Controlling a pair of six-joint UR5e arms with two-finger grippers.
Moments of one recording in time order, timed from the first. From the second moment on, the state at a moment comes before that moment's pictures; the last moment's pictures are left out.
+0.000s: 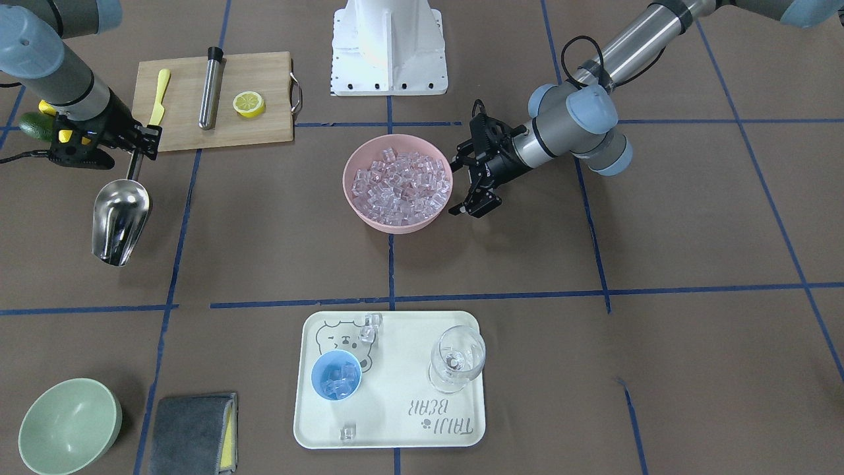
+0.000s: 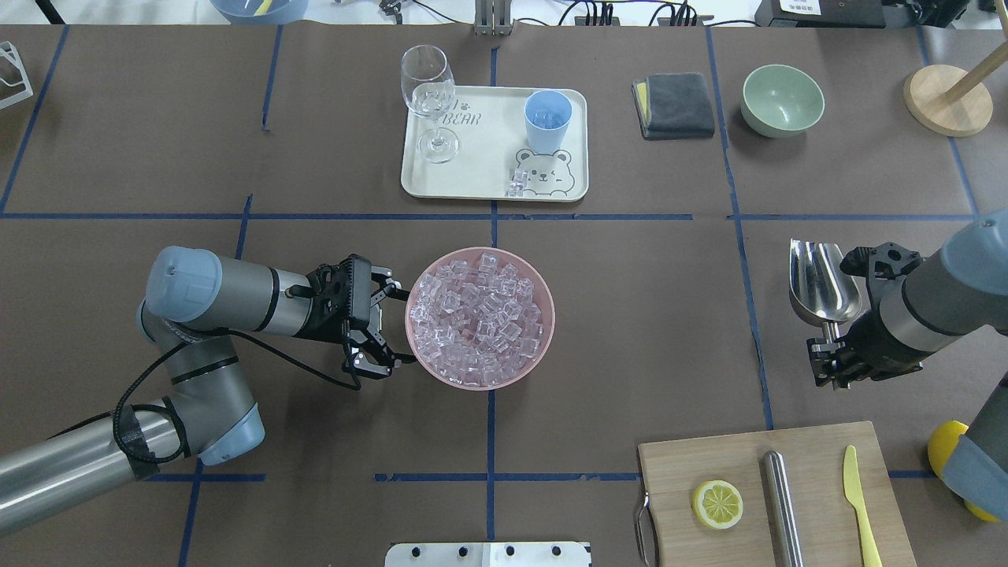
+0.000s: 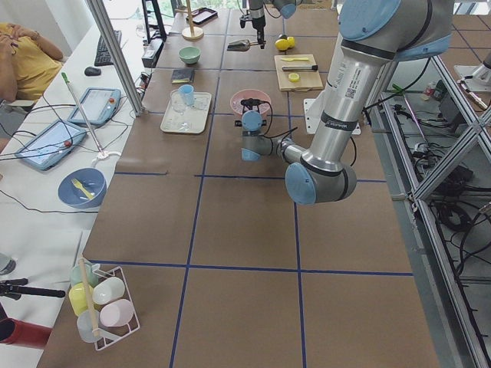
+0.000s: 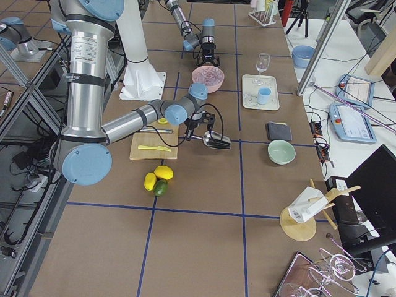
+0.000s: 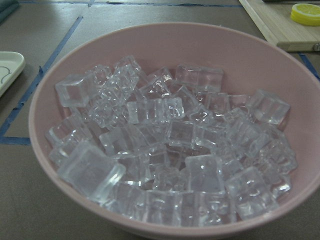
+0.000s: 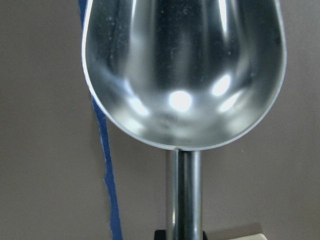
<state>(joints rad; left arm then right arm) -0.53 -2.02 -1.36 -2.91 -2.04 -0.02 0.70 -1.69 2.02 -1.37 2.16 1.09</state>
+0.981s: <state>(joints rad) -0.53 -2.02 -1.36 -2.91 -2.04 -0.02 0.63 -1.68 1.98 -1.35 2.09 1.11</state>
